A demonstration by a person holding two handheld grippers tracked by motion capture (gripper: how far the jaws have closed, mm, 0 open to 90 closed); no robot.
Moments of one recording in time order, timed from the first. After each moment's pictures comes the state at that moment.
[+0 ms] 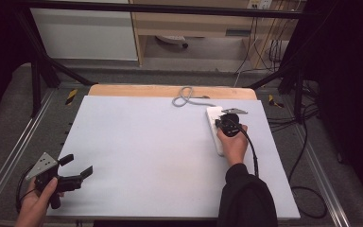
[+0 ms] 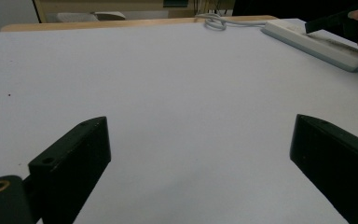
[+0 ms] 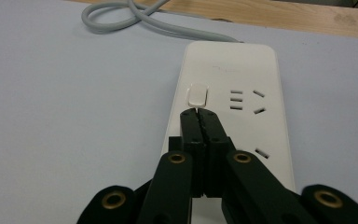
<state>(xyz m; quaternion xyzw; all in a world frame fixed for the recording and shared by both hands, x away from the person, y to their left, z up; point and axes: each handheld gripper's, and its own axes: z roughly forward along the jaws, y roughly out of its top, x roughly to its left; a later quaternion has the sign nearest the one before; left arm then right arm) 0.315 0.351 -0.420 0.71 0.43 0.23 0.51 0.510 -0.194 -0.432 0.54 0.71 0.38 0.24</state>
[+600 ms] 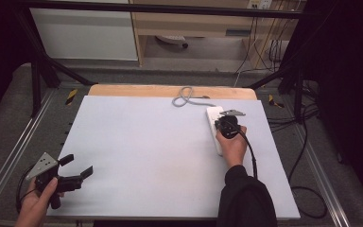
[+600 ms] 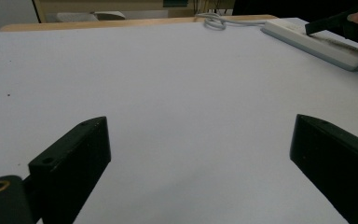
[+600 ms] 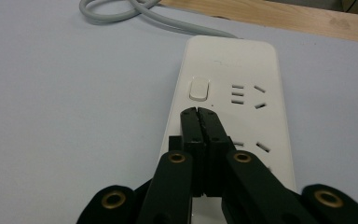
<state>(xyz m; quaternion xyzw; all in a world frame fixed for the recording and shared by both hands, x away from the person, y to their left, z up) 0.314 0.351 -0.420 0.71 0.43 0.23 0.51 0.505 -0.189 -0.435 0.53 0.72 0.36 0.26</state>
